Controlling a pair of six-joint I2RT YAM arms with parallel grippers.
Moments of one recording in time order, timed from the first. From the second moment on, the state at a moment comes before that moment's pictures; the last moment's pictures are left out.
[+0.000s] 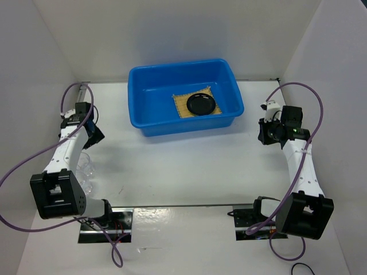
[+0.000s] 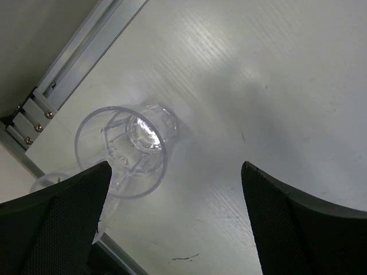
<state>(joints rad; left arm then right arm) 0.15 1.37 1.12 -0.89 -0.49 -0.57 -0.22 1.15 0.97 -0.69 -0.33 -0.35</state>
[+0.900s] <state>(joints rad) 0.20 1.56 1.02 -0.75 -0.41 -0.55 -0.22 1.14 0.97 -0.69 -0.35 -0.37</state>
